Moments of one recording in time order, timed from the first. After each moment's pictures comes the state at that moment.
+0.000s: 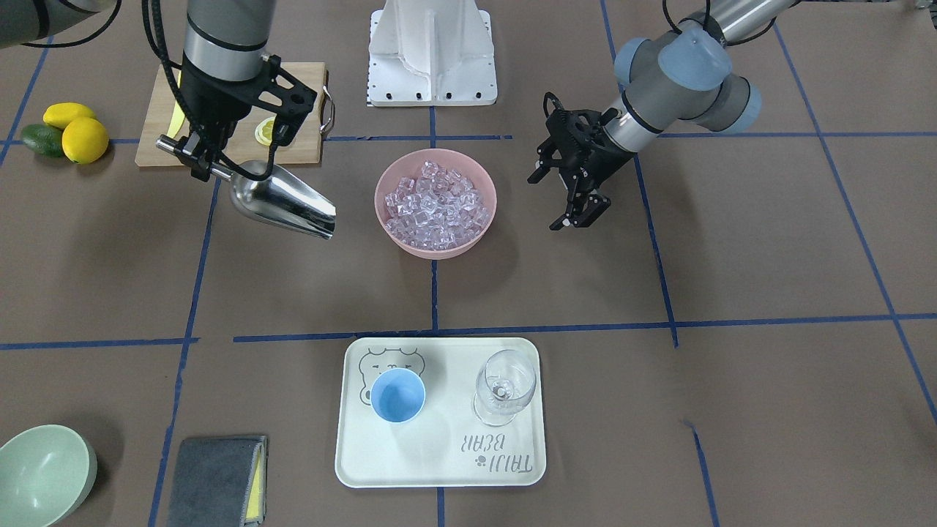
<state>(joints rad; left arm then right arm) -0.60 -1.89 -1.72 -2.40 -2.05 -0.08 0.64 -0.91 2.09 -2.44 1.62 -0.32</state>
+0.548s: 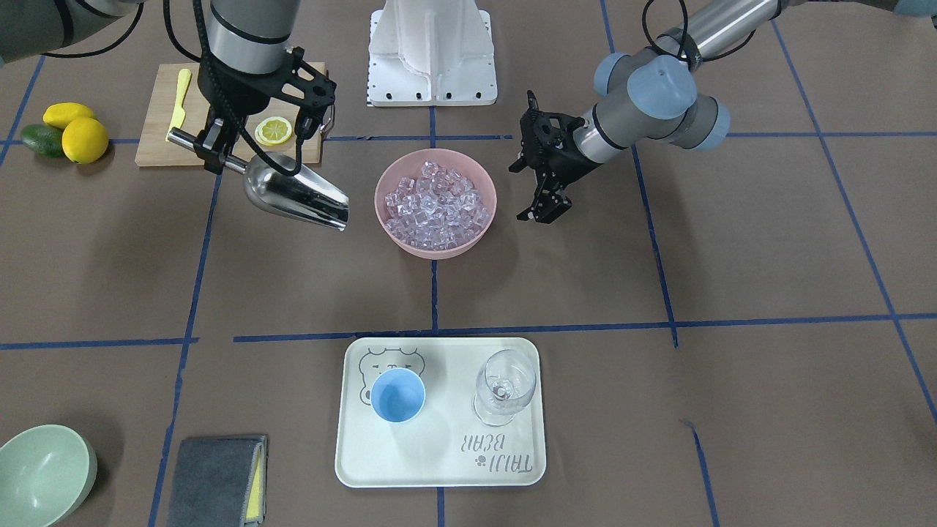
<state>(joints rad) -0.57 -1.98 -1.59 -2.44 -2.15 0.05 0.63 -0.85 2.07 -2.50 1.63 -0.36</state>
